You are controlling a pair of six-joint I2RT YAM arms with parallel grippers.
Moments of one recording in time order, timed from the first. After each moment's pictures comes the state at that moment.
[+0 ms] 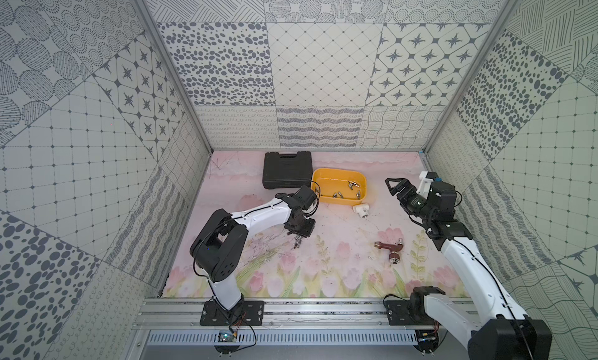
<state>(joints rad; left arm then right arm) -0.64 1.77 1.18 -0.73 0.13 -0.24 0.00 0.99 0.74 -0.16 -0.34 0.84</state>
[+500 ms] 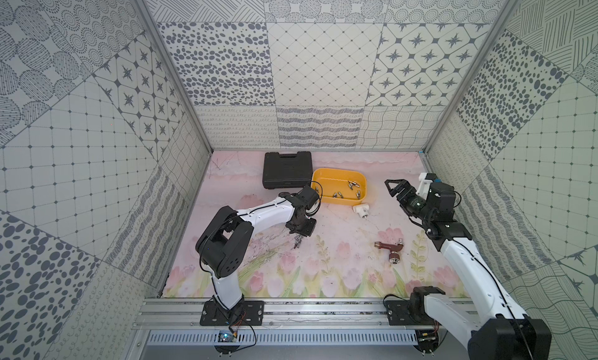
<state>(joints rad) -0.64 1.81 1.21 -0.74 0.08 -0.23 0.00 0.99 0.73 -0.16 -0.34 0.84</state>
